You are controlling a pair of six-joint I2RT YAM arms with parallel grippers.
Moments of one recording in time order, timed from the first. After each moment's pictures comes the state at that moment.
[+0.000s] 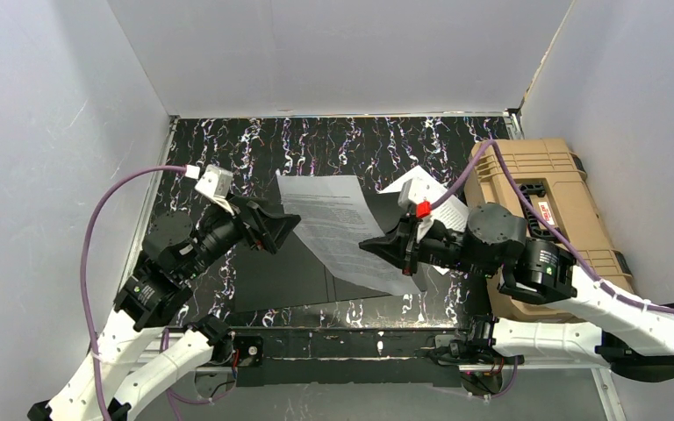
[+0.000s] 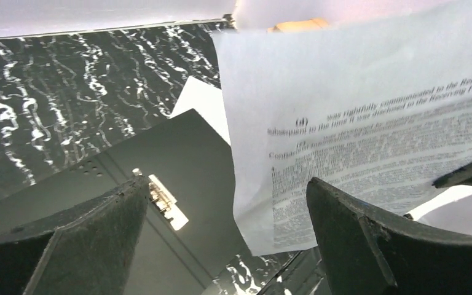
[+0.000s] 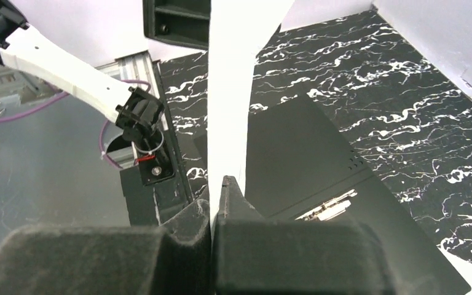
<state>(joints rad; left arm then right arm) -0.64 0.61 1.00 -0.47 0.08 -0.37 1.26 0.86 1.22 -0.49 -0.04 0.04</state>
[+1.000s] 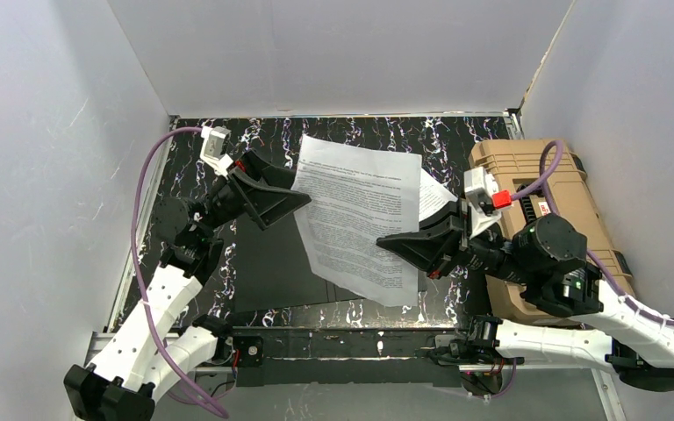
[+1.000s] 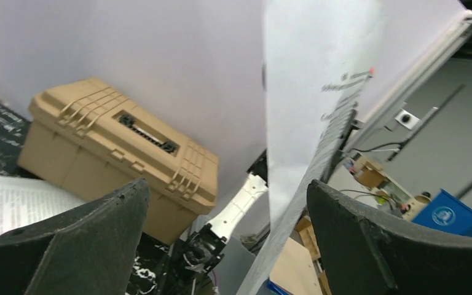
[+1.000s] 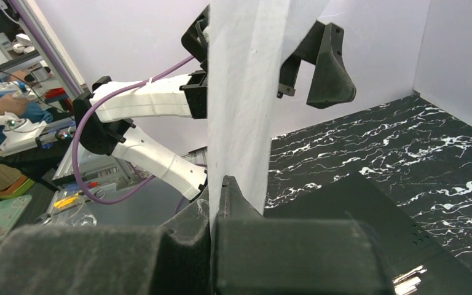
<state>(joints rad) -0.40 0.85 0.83 0.59 0.76 -1.11 1.26 0.70 1.14 -0.21 -0.08 0.26</state>
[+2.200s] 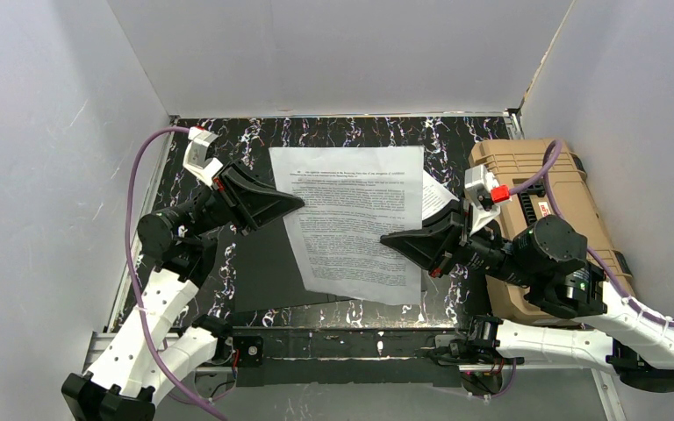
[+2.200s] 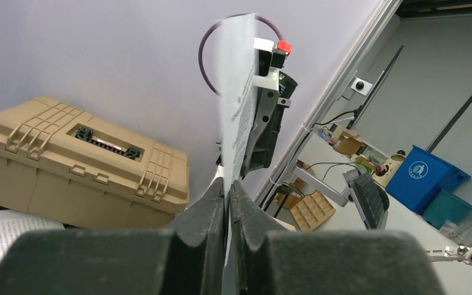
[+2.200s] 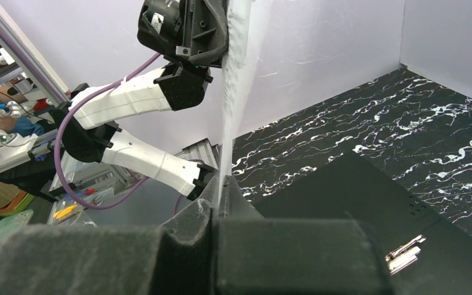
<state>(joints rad) -0.38 0.83 0.85 0.80 0.89 -1.24 1.26 0.69 1.14 -0.27 -0.01 0.32</state>
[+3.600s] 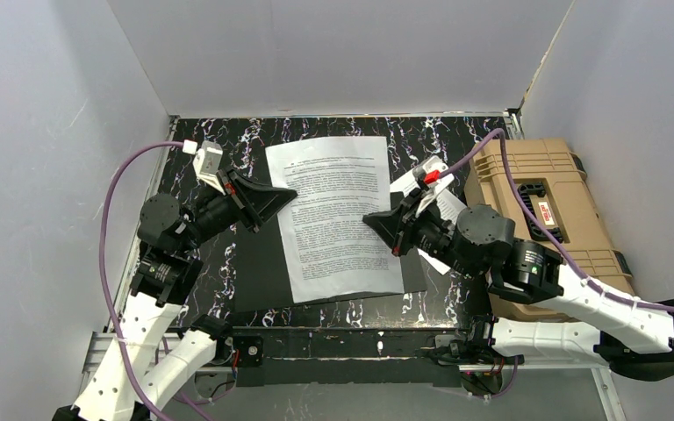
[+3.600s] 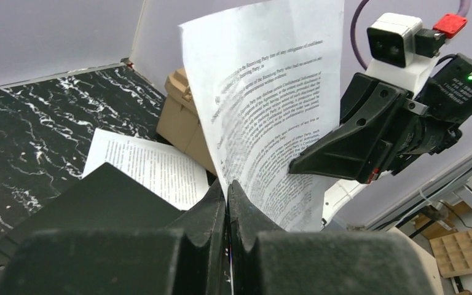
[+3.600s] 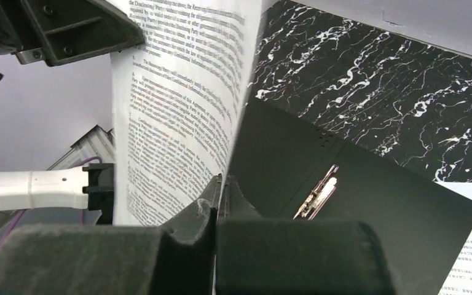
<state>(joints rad) -0.38 0.70 0.93 -0.01 0.63 -0.62 1.26 0.86 1.16 -0.39 0.33 0.33</state>
